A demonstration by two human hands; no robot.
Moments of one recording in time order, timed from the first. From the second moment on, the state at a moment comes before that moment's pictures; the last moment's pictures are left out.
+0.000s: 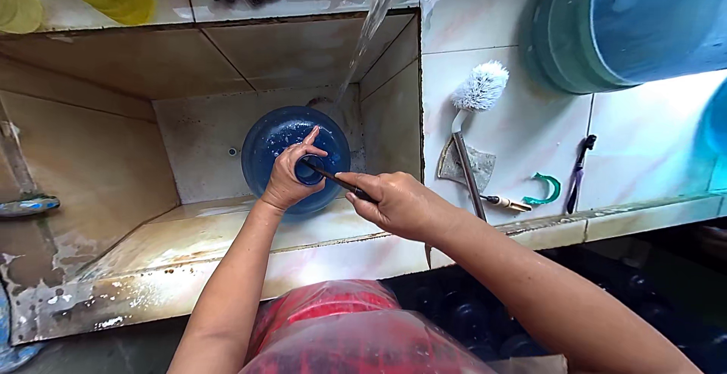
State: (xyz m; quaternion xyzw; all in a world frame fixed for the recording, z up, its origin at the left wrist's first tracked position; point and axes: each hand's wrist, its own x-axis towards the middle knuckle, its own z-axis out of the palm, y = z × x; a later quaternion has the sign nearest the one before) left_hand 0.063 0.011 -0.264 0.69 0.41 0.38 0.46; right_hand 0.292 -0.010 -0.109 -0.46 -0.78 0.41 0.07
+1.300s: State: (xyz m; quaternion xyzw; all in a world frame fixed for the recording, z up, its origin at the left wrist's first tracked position) left_hand 0.082 0.008 -0.283 0.62 0.52 0.51 0.29; right_hand 0.280 0.007 -0.139 -0.42 -0.82 0.38 0.12
